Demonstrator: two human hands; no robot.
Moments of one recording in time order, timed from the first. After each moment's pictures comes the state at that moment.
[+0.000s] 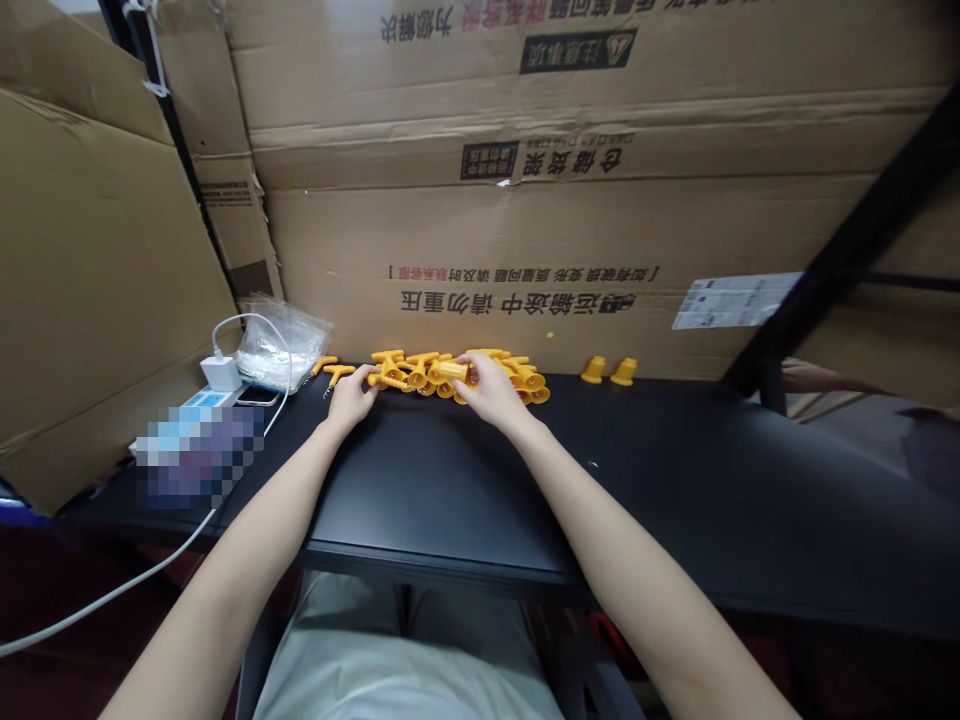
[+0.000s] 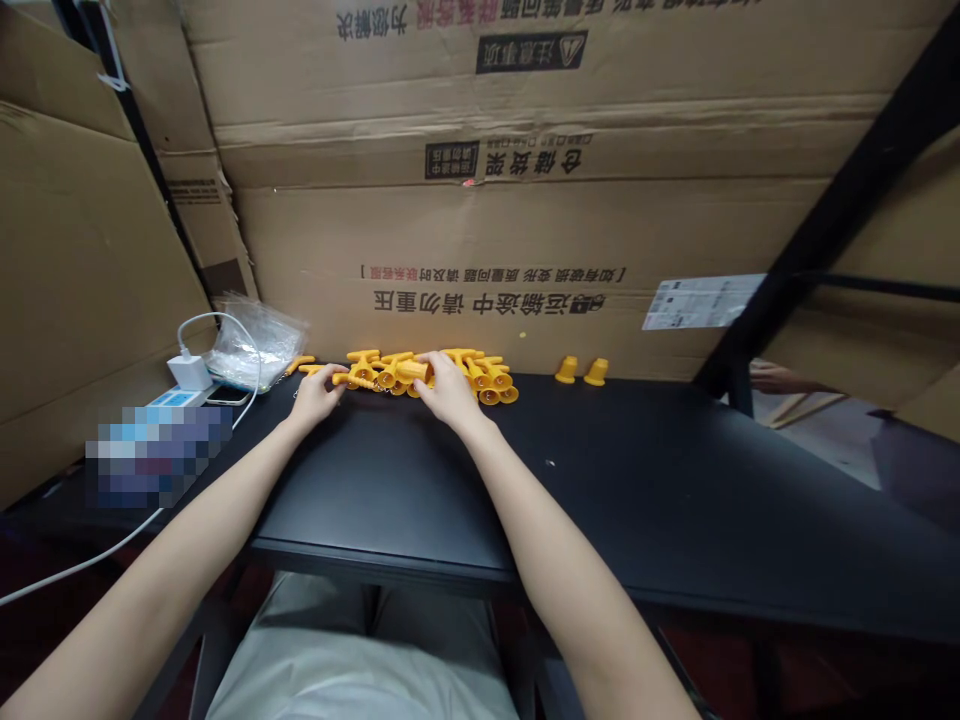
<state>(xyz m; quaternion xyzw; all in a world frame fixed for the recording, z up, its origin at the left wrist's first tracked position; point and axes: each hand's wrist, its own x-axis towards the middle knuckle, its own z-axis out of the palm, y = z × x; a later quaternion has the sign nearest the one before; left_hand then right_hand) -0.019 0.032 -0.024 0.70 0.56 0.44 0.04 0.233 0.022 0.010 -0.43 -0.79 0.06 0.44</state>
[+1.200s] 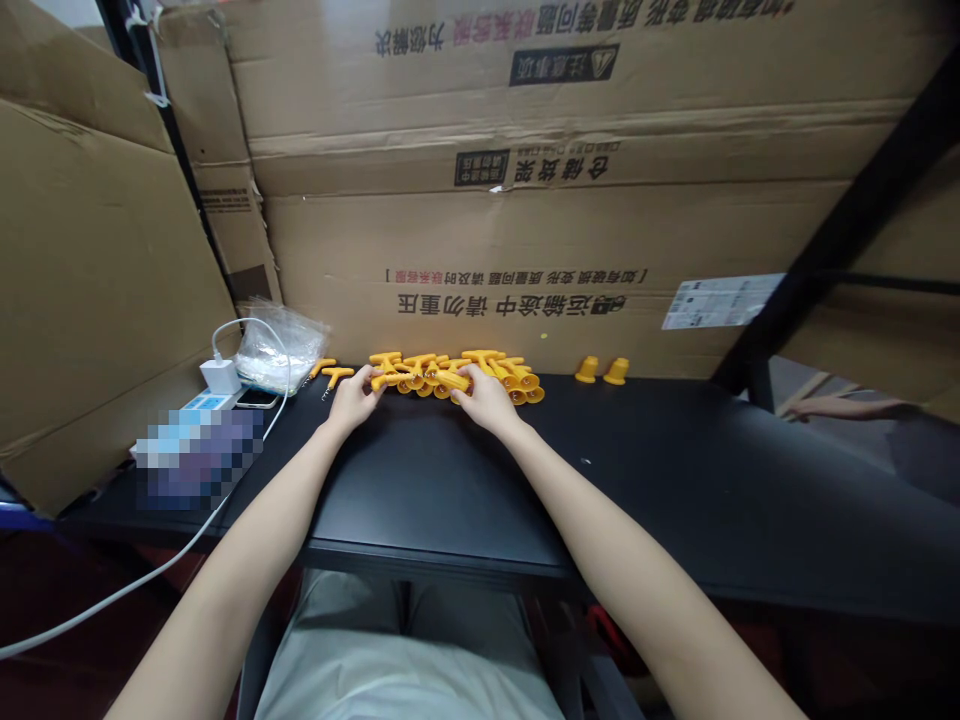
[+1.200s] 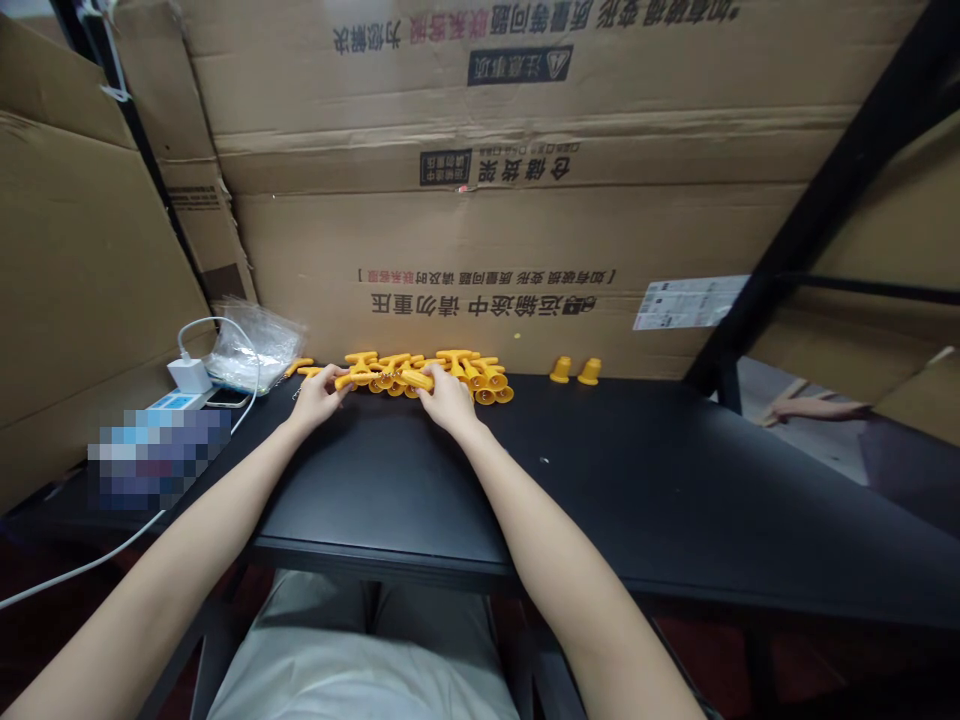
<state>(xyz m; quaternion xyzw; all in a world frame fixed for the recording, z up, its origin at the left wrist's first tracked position) -0.015 0.027 -0.021 0.72 0.51 0.46 0.10 0.234 0.026 -0.008 -0.56 -0.75 0.04 0.35</state>
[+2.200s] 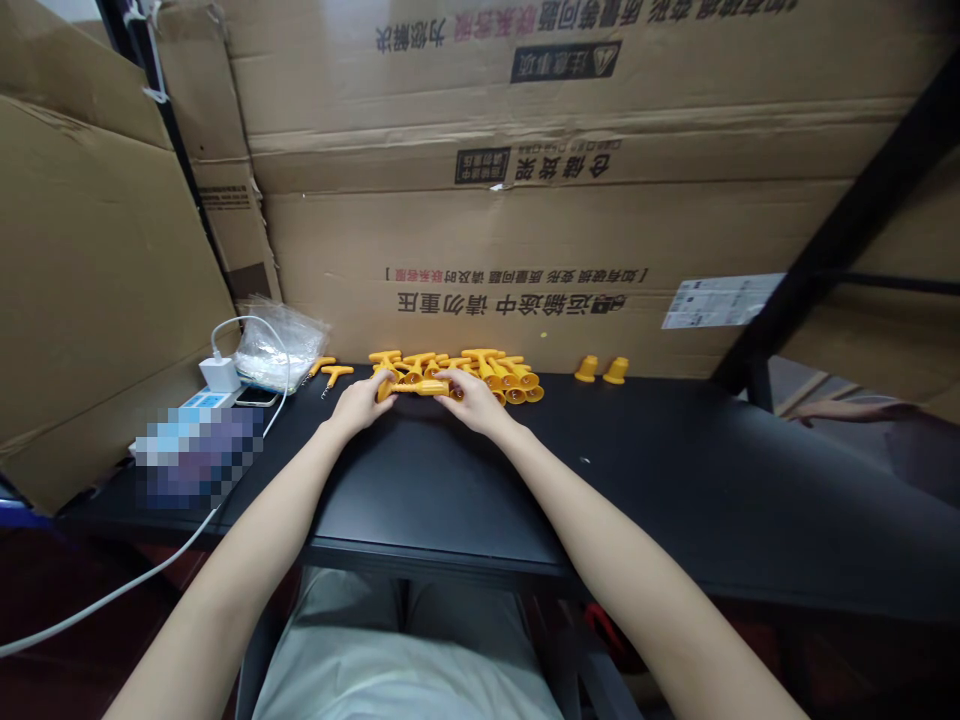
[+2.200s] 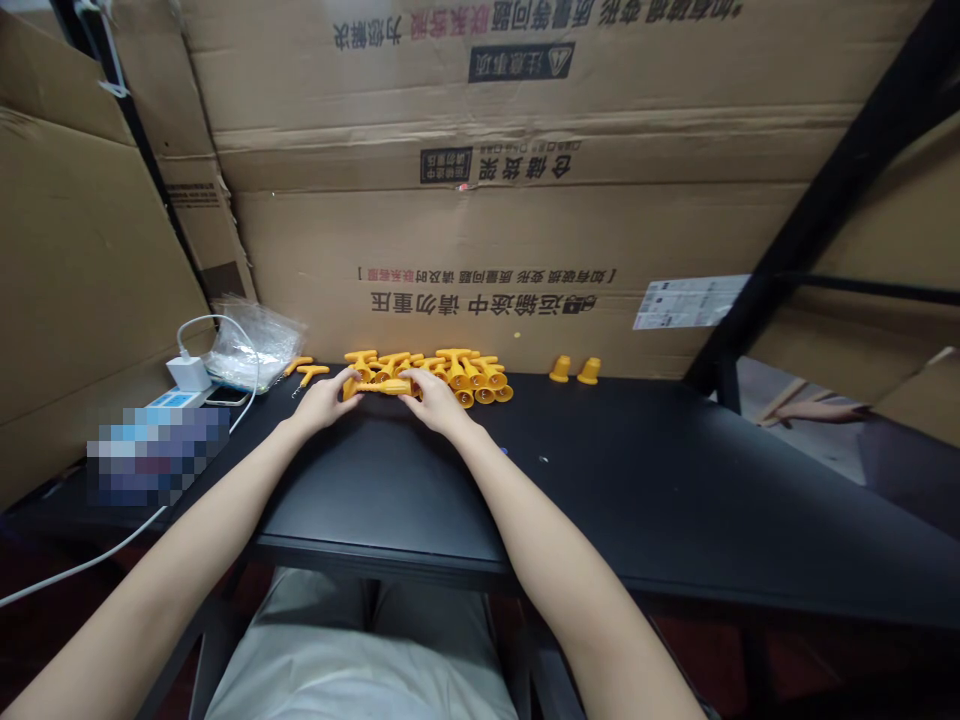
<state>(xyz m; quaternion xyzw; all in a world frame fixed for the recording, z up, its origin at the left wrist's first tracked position) -0.004 0.014 -0.012 0.78 0.54 0.30 -0.01 0.228 0.026 -0.014 -0.35 -0.83 0.07 0.42</state>
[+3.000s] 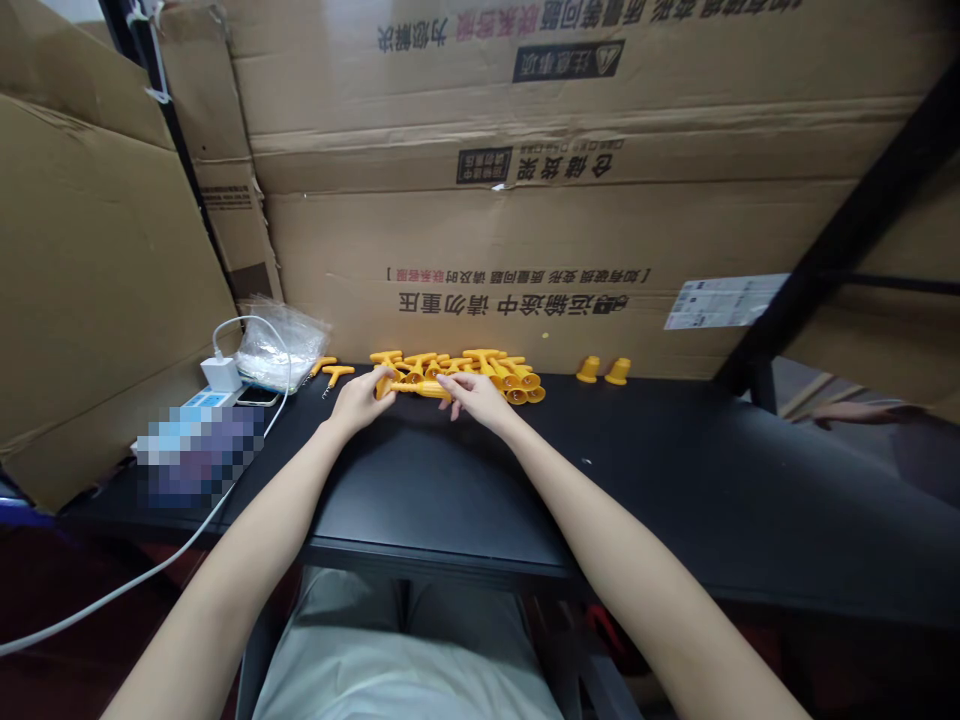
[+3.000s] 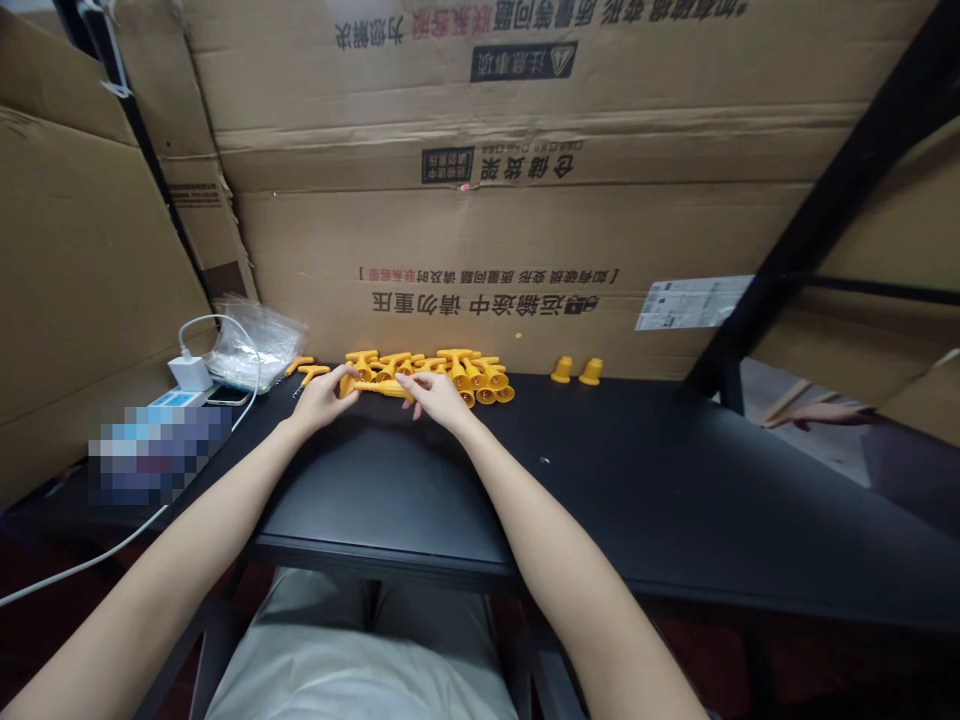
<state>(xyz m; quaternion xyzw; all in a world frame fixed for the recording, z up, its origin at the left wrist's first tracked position) -0.006 0.010 -0.008 0.79 0.49 0.37 -0.03 0.222 0.011 0.007 -0.41 -0.73 0.36 0.41</state>
